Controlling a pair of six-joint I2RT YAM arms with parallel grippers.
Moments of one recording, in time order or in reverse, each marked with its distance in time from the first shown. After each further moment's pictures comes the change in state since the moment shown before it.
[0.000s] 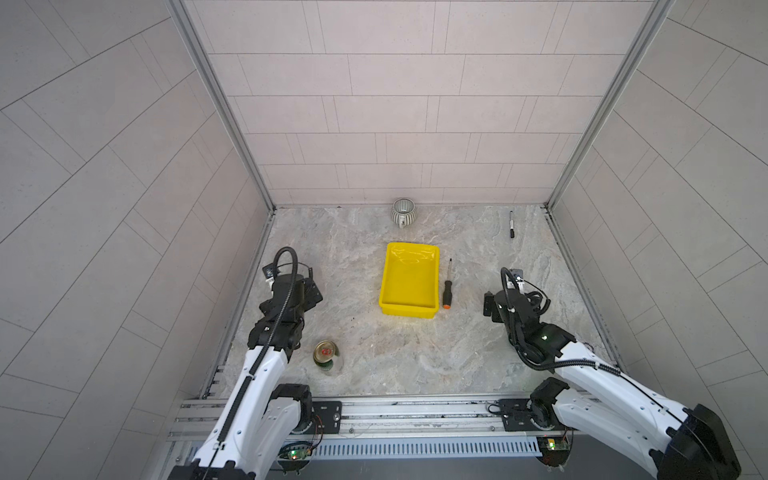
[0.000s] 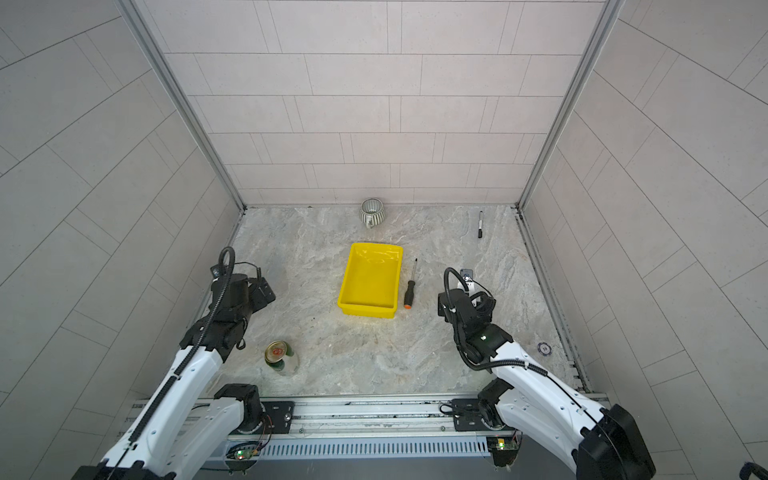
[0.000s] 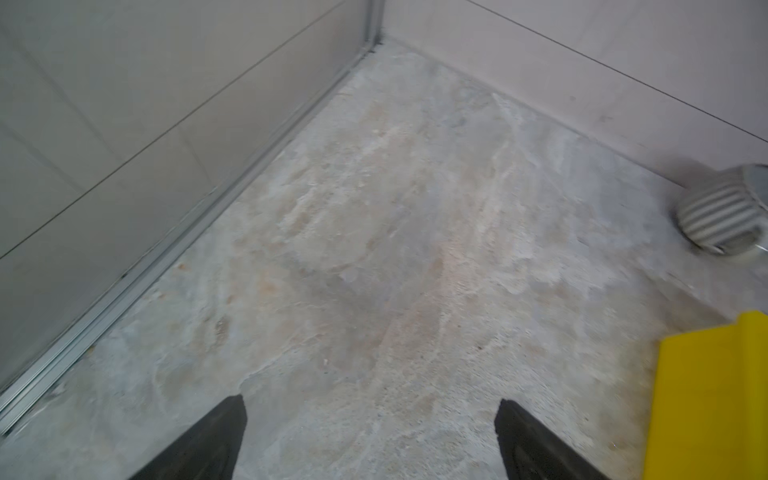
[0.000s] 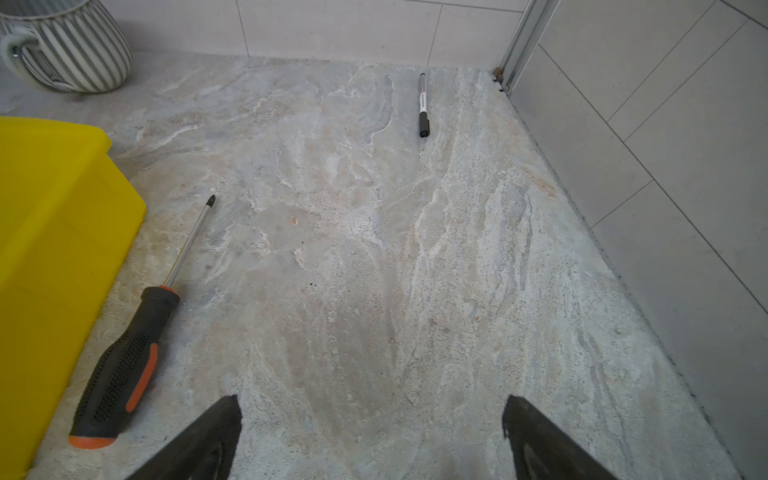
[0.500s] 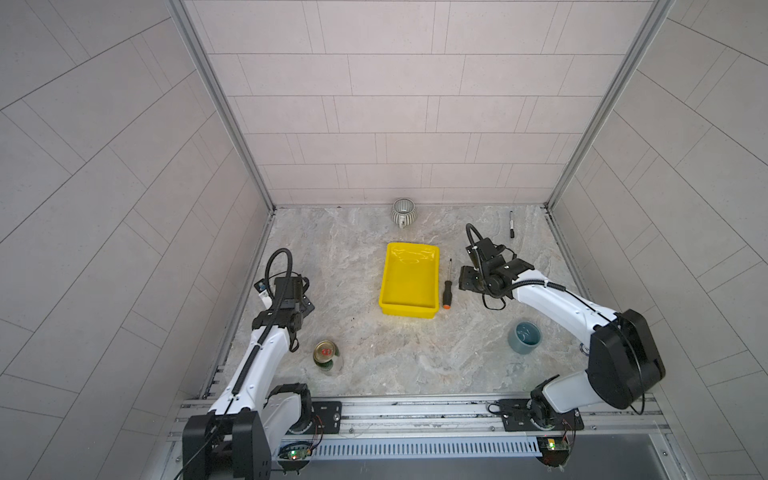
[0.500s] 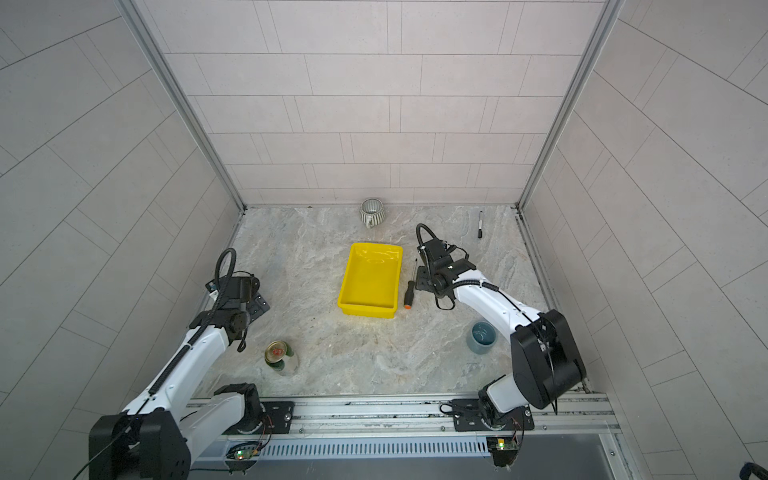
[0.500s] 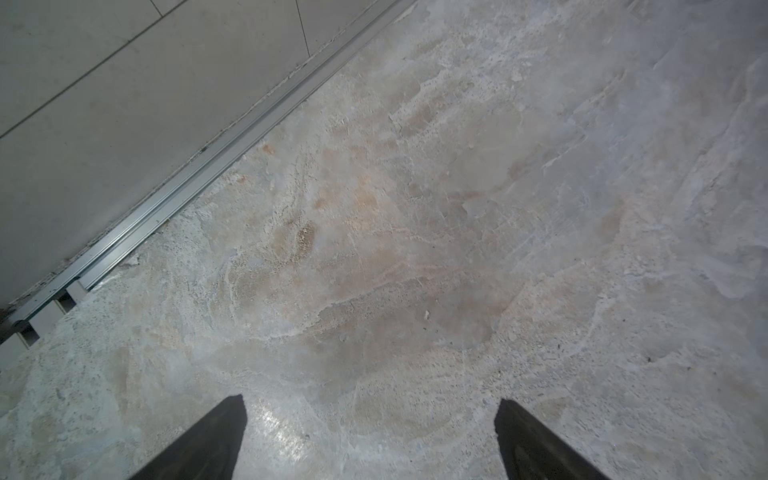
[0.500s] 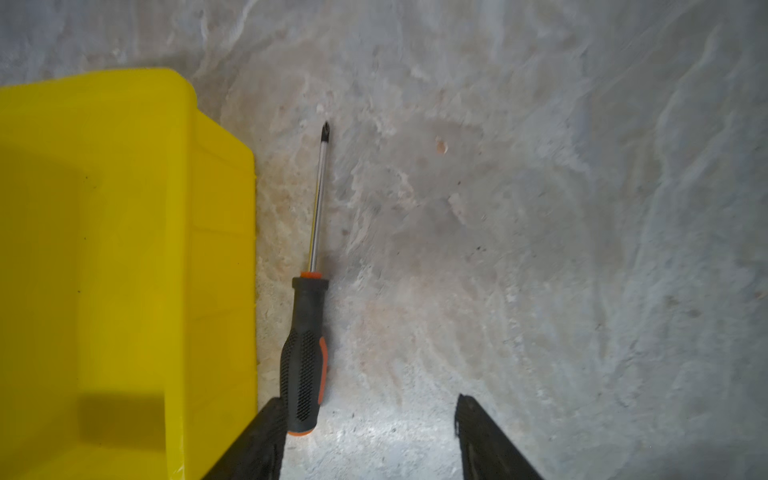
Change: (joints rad) left arm 0.074 0.178 0.006 -0.098 -0.012 -0.125; right arm -0.101 0.555 0.492 -0.287 -0.531 0.266
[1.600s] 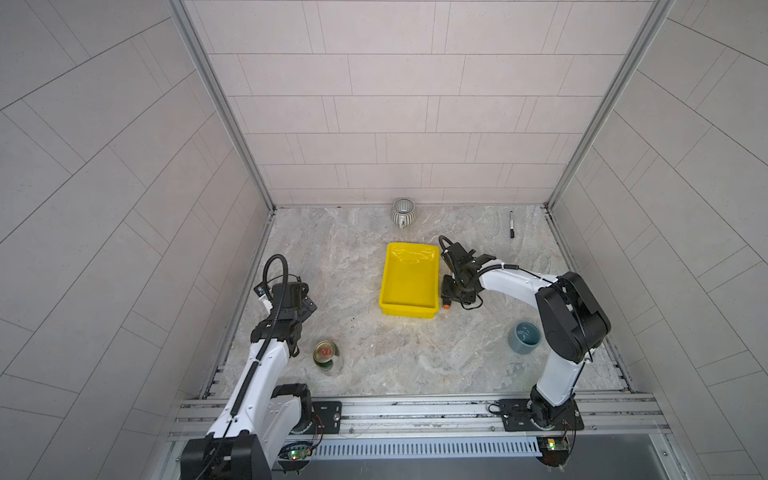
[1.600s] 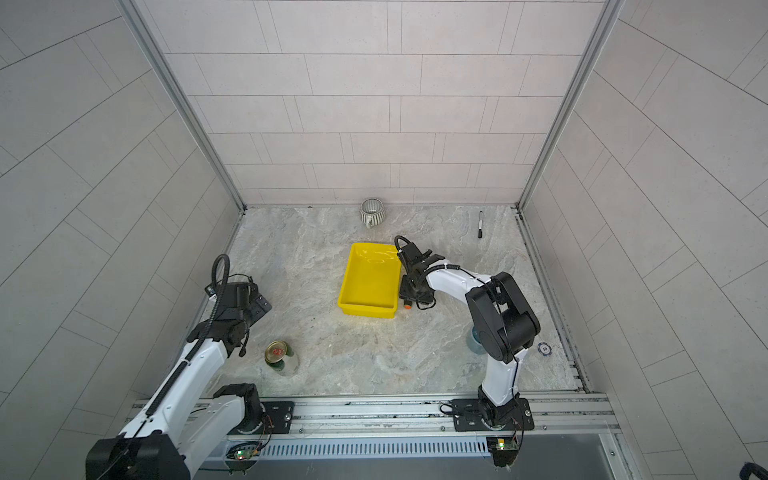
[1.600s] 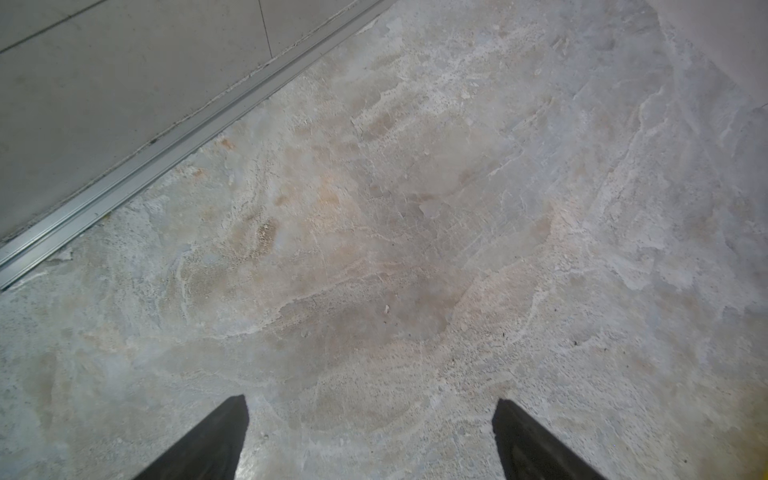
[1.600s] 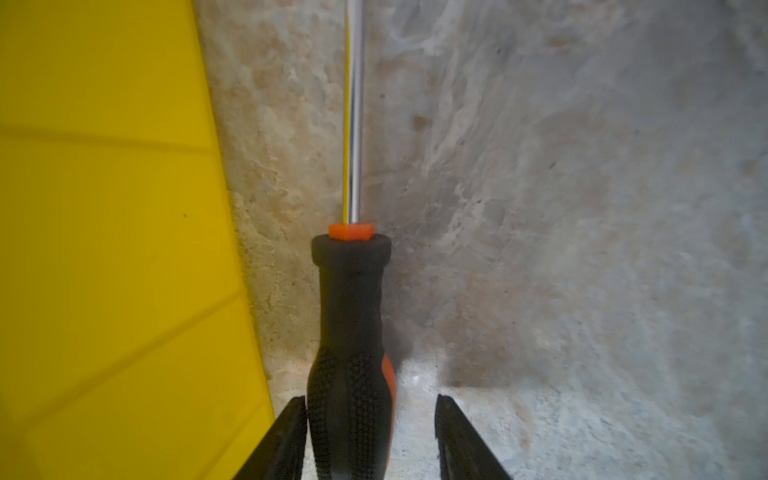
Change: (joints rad) left arm 0.001 -0.079 -0.070 0.088 0.102 -0.005; right arm 0.052 0.304 0.115 -0.009 -0.118 0.109
